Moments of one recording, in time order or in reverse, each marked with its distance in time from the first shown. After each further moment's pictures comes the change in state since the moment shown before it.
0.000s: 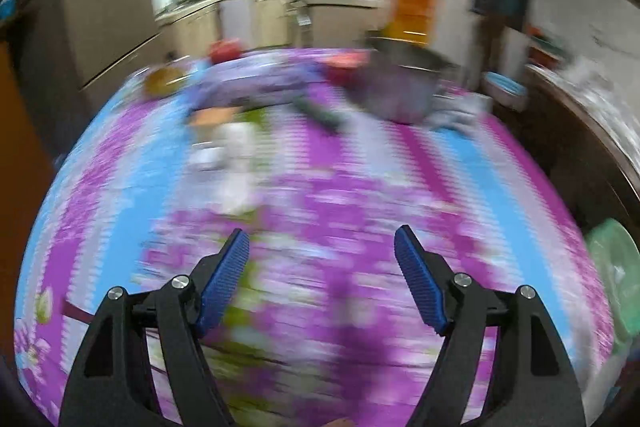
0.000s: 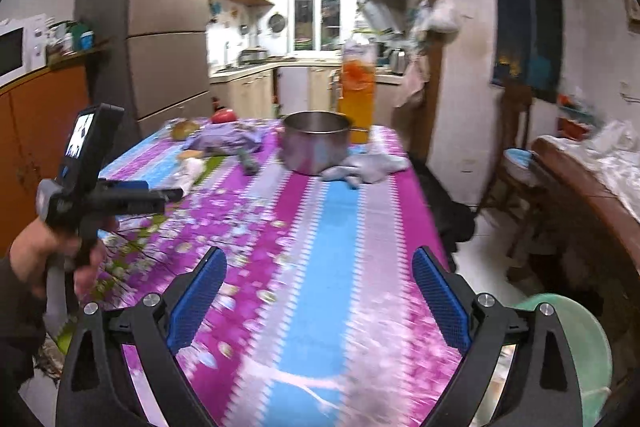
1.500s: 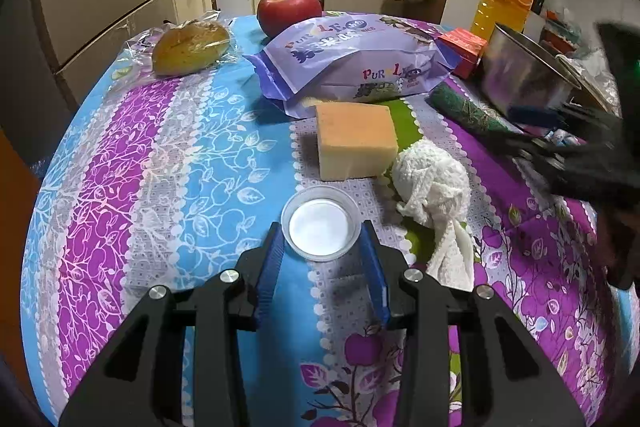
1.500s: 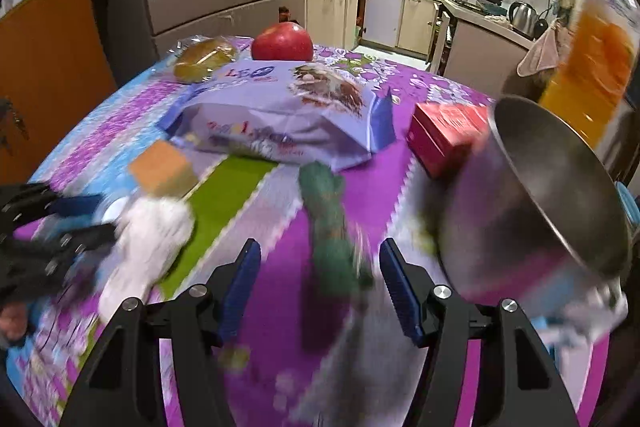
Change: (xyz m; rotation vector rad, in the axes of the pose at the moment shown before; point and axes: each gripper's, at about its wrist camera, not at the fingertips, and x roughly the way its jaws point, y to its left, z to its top) left arm 0.111 0.120 0.053 0.047 0.124 -0.064; right arm 0.386 0.130 0.123 -0.210 0.327 0.219
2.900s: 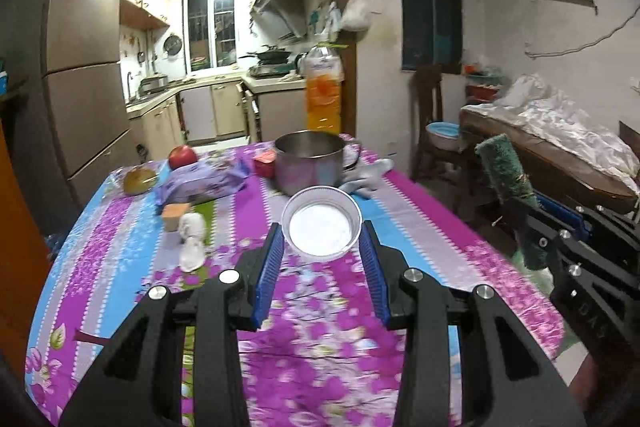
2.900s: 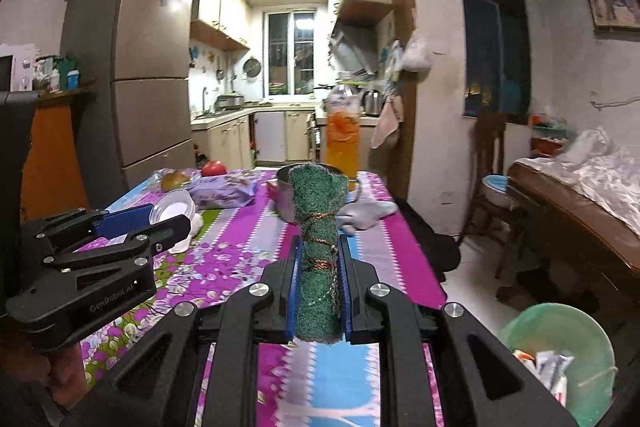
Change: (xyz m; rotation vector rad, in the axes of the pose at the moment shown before) left arm -0.207 -0.241 -0.097 0.155 -0.443 -0.071; right arm -0.373 0.025 -0.256 0.270 -0.501 -0.342
